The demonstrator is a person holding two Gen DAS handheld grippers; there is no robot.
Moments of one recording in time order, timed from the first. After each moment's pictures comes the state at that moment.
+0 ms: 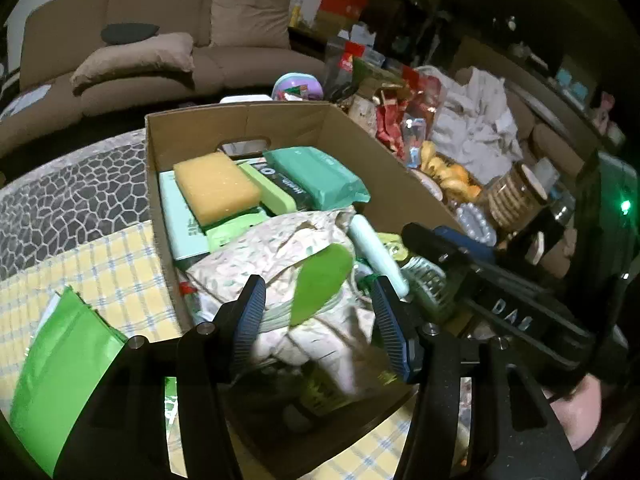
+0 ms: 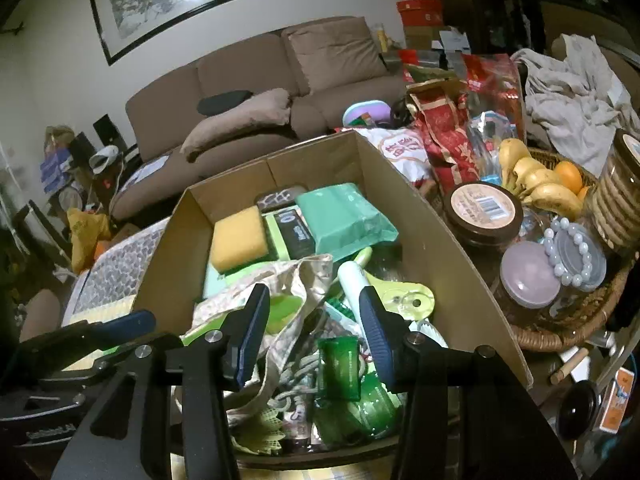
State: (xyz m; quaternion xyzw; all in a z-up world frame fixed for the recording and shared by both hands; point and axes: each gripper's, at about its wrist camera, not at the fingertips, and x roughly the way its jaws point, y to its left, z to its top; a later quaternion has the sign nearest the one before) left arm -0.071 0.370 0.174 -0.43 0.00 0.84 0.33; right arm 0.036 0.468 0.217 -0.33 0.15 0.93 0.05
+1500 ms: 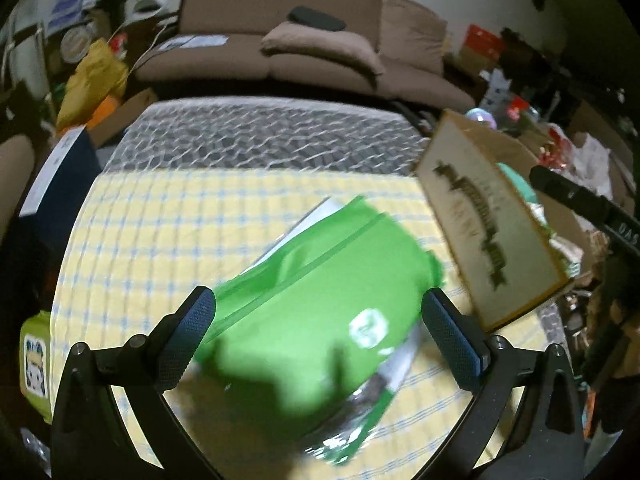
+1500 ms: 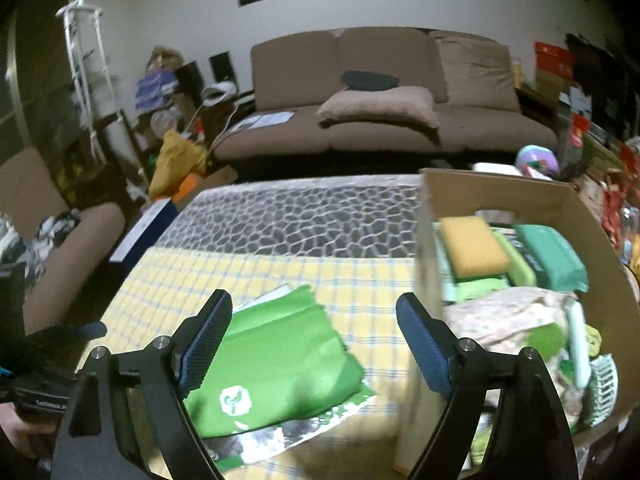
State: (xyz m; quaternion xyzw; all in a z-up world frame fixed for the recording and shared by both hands) left arm -0.025 0.056 0.143 -0.44 -0.07 0.89 0.11; right arm -0.004 0.231 0.234 -0.34 0.03 0.93 -0.13
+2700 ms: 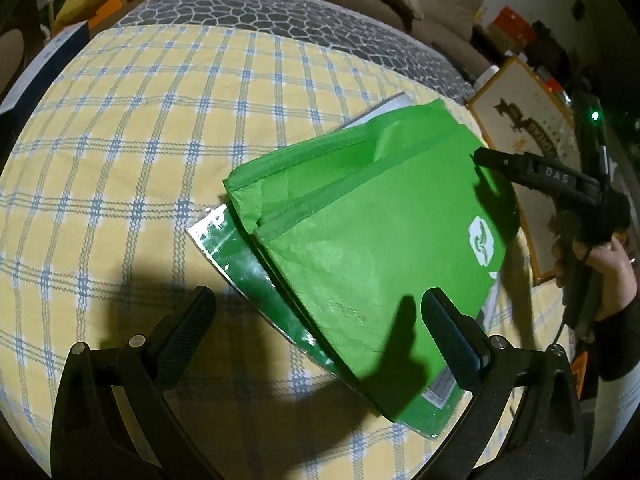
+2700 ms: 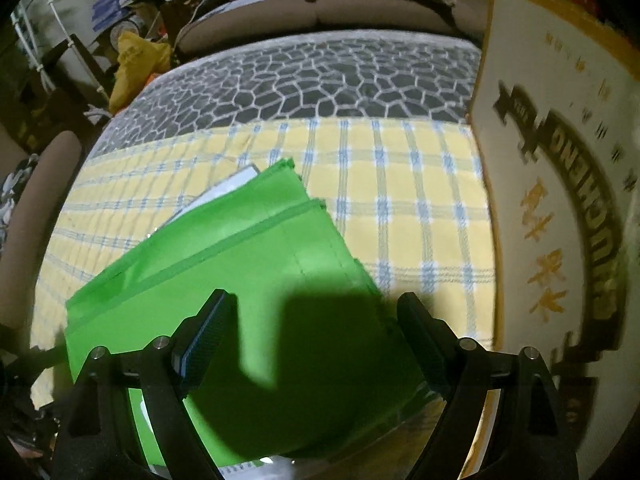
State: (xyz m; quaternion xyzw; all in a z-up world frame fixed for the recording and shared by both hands) left arm -0.025 -0.003 0.018 -0.54 -0.14 0.82 0.12; right arm -0.094 0.203 0.077 -0.52 0.02 0.85 -0.11
